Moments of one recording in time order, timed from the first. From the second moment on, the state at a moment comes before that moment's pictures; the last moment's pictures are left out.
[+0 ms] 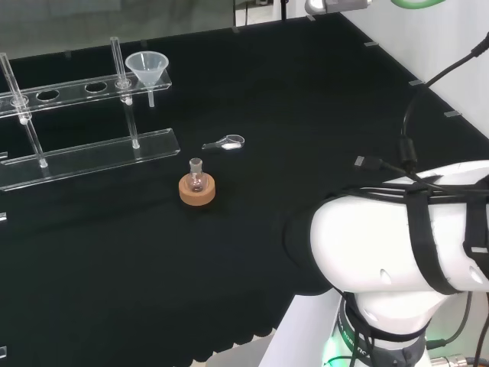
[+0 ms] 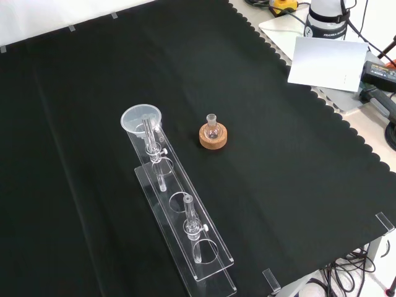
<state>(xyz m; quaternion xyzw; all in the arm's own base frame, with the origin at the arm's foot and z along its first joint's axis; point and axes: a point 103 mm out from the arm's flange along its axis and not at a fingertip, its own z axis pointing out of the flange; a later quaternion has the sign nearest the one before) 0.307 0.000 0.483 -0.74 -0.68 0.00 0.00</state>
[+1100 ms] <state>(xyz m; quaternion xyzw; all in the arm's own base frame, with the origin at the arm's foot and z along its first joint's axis) 0.322 0.016 0.469 -0.76 -0.65 0.02 -0.01</state>
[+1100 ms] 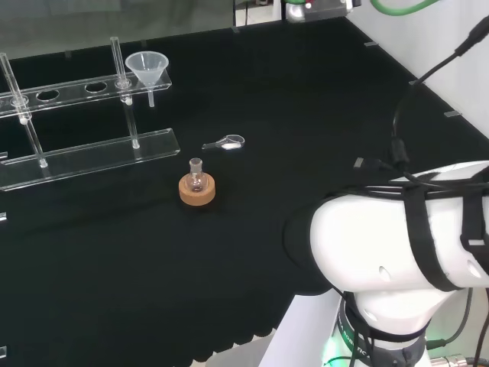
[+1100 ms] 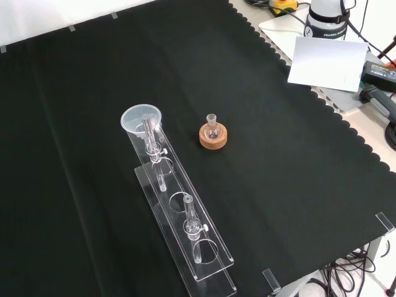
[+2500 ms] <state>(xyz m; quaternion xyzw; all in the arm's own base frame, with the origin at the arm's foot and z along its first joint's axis) 0.489 0.120 0.370 -0.71 -0.70 0.10 0.03</state>
